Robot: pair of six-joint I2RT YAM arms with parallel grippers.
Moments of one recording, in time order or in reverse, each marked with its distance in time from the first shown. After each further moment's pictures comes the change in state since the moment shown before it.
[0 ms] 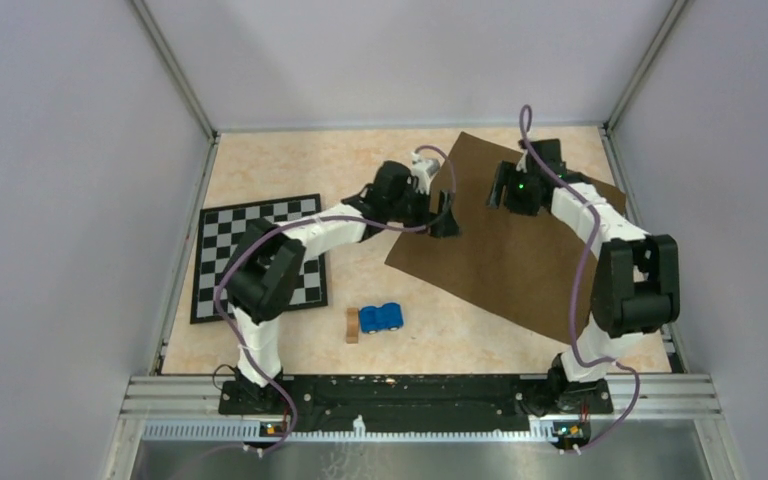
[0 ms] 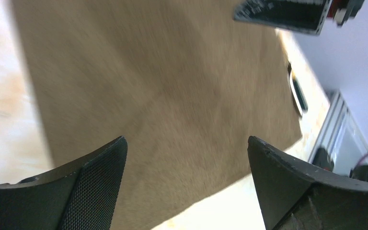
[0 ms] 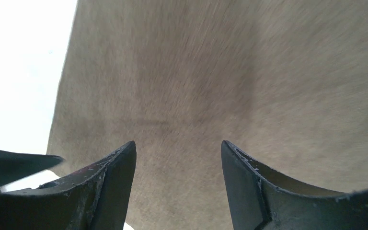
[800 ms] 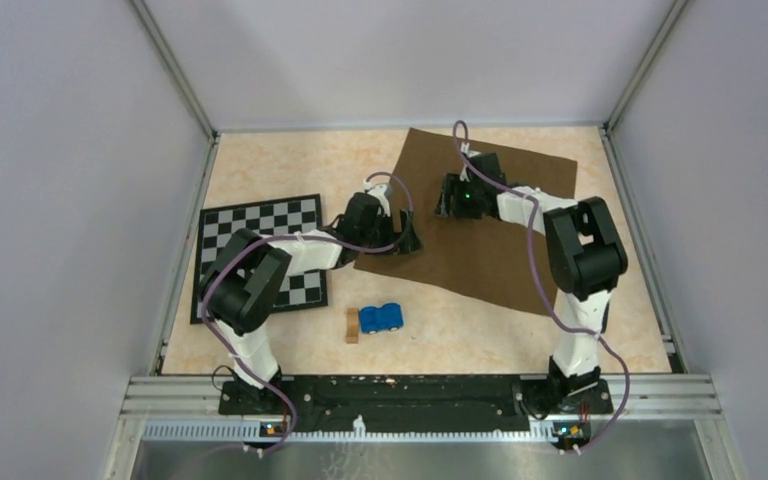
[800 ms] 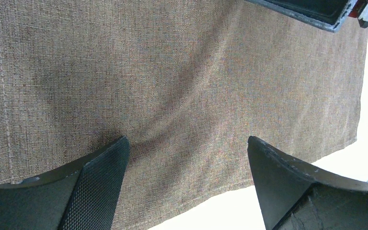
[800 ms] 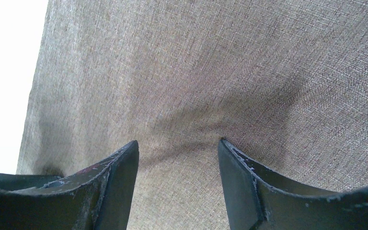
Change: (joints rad) left arm 0.030 -0.062 -0.359 0.126 -0.261 -0.147; right arm 0.208 0.328 -0.005 0.348 -0.054 0.082
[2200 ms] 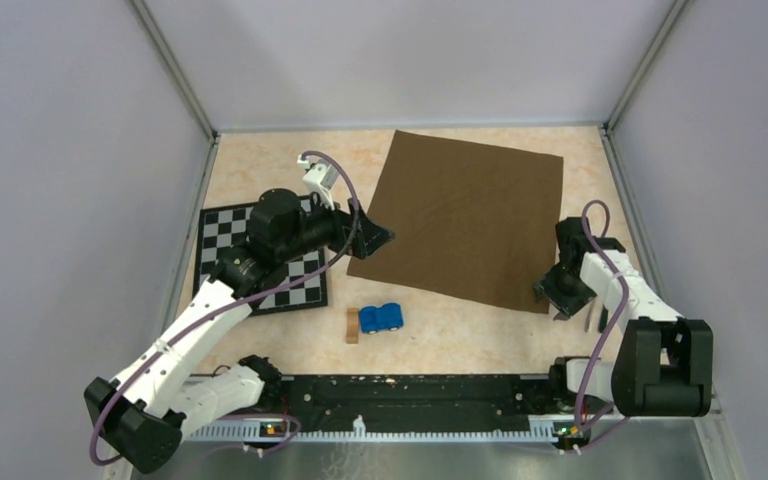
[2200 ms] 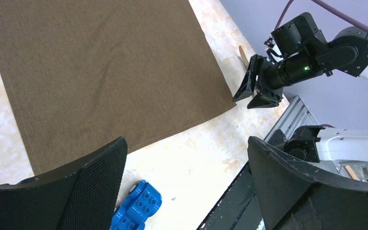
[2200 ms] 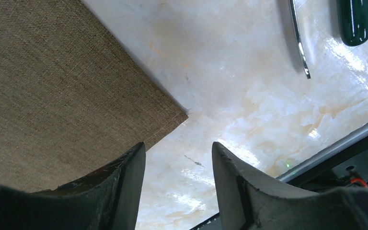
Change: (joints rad) left arm 0.034 -0.842 -0.017 -0.421 0.135 0.104; right arm -0.328 -0.729 -0.524 -0.818 0.357 0.539
